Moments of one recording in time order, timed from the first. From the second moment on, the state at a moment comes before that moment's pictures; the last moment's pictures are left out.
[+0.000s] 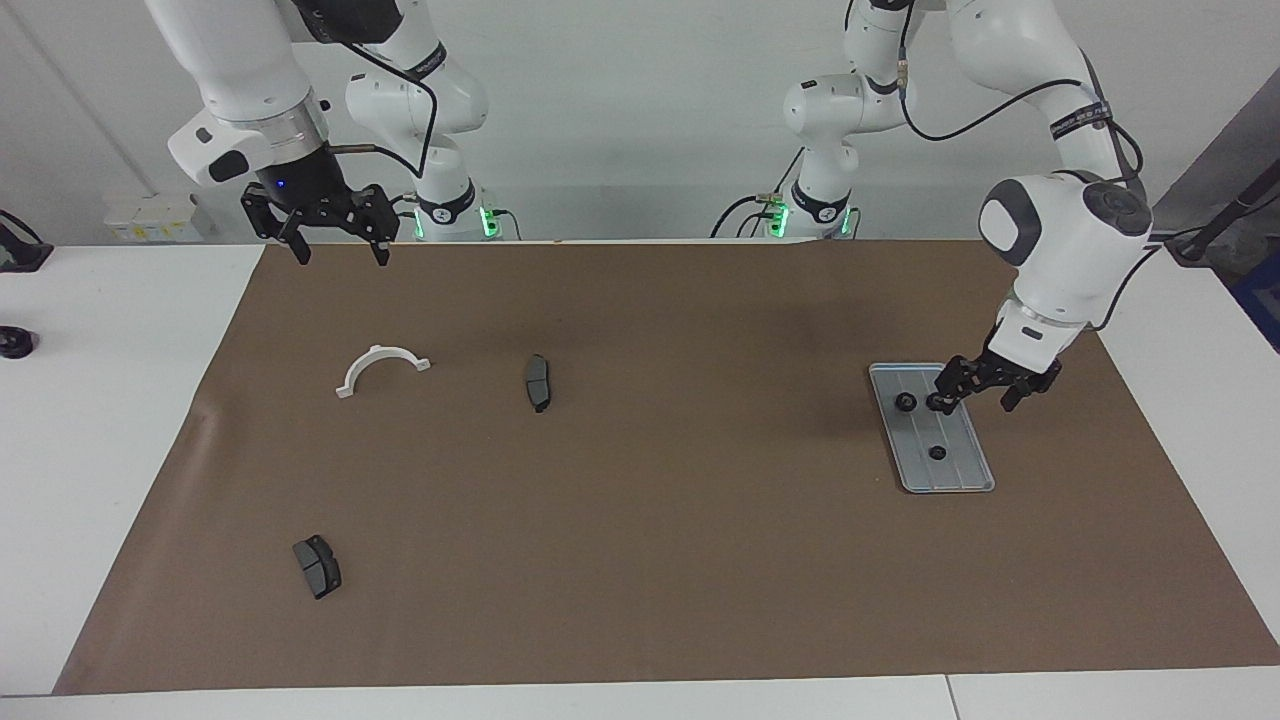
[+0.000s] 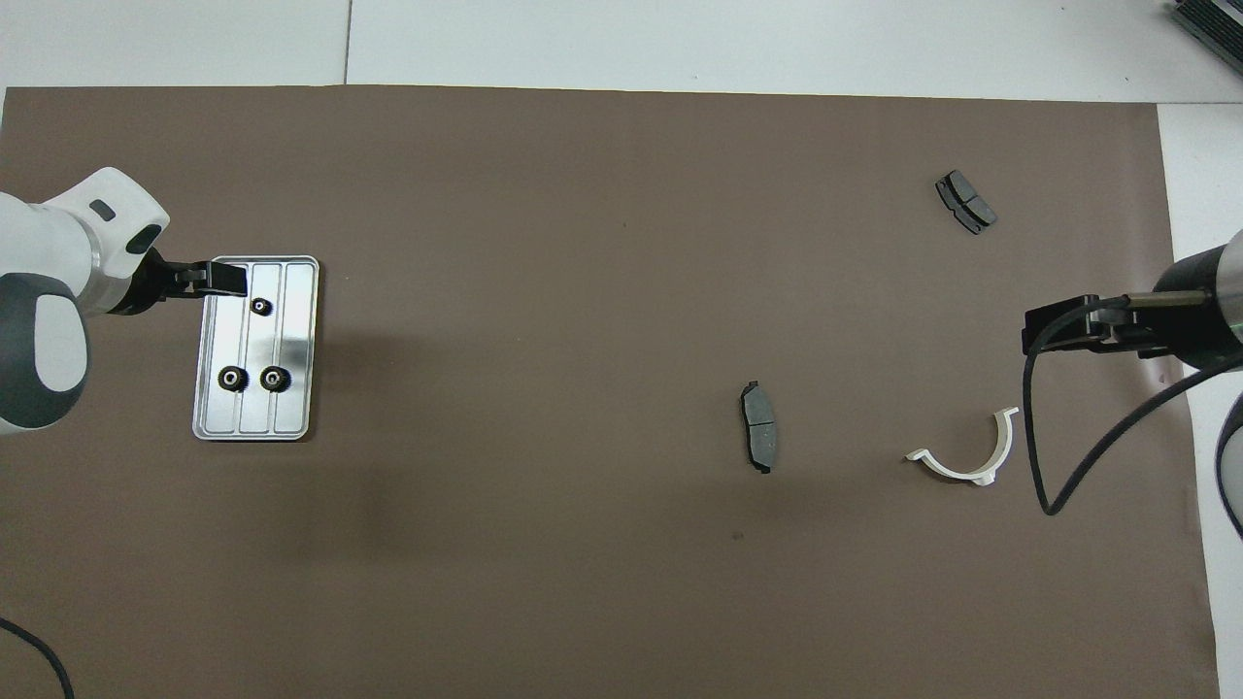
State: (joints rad) left arm 0.07 0.17 -0.05 -1.97 -0.03 2.28 0.06; right arm -0.03 -0.08 0.10 -1.65 0.00 1.57 0.12
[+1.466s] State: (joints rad) left arm 0.07 0.34 -0.05 -2.00 -0.03 2.43 0.07; right arm -0.03 -0.08 0.10 -1.65 0.00 1.57 0.12
